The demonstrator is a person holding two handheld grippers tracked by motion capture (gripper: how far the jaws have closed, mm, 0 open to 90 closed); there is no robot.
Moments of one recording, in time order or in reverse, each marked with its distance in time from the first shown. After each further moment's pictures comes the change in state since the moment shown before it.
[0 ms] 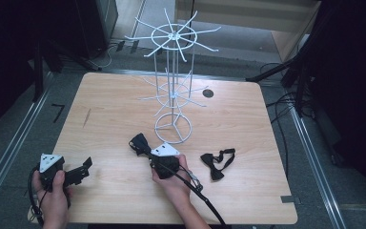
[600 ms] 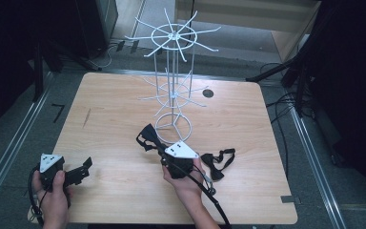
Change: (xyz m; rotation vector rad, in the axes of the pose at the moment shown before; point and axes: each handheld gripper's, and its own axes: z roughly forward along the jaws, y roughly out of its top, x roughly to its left) left arm 0.000 0.000 0.000 -0.001 0.003 0.002; right arm -0.017 0.013 -0.051 -0.168 -0.023 -0.007
